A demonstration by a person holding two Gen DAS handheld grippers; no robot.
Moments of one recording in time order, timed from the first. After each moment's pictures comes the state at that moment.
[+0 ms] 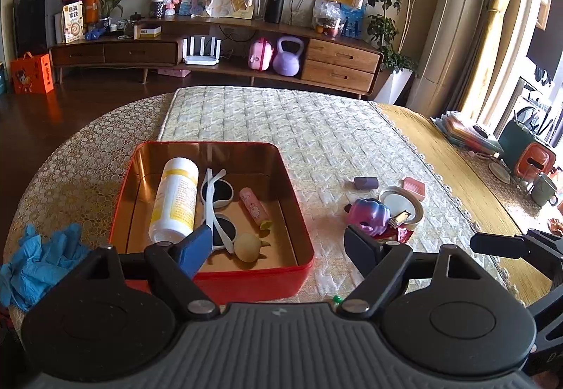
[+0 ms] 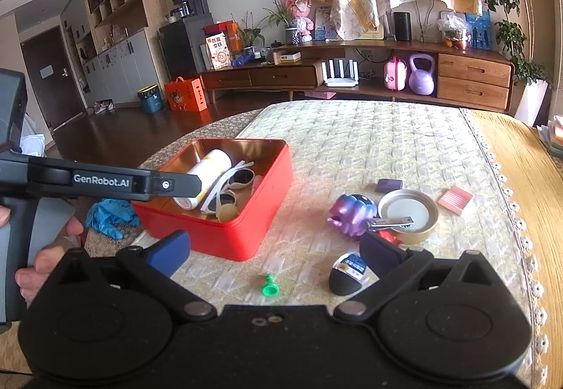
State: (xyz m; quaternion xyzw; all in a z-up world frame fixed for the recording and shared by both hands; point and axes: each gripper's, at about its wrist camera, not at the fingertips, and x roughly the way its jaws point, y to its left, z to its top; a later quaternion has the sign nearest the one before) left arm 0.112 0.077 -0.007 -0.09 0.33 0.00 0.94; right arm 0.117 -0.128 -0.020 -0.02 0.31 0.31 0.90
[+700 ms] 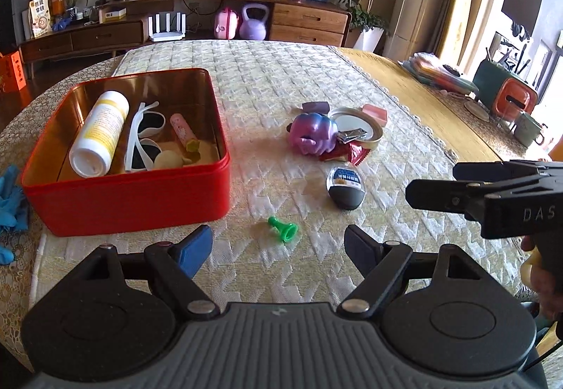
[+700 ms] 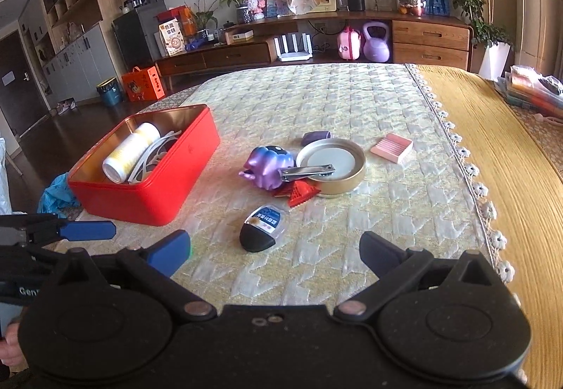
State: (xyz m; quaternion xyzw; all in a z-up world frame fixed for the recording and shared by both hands) left arm 0.095 0.007 -0.072 -0.05 0.37 -0.04 0.92; right arm 0.137 -0.183 -0.061 0.00 0.35 0.25 0.90
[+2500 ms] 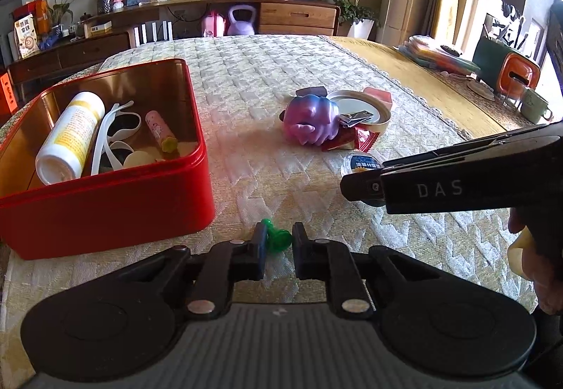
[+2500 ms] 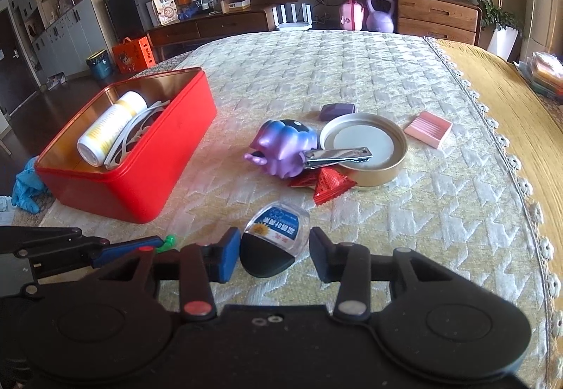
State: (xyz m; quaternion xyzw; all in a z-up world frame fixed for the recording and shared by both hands) left arm 0.119 -0.001 -0.103 -0.02 0.36 -0.05 0.93; right arm 0.171 -0.138 -0.087 -0.03 0.40 0.24 0.89
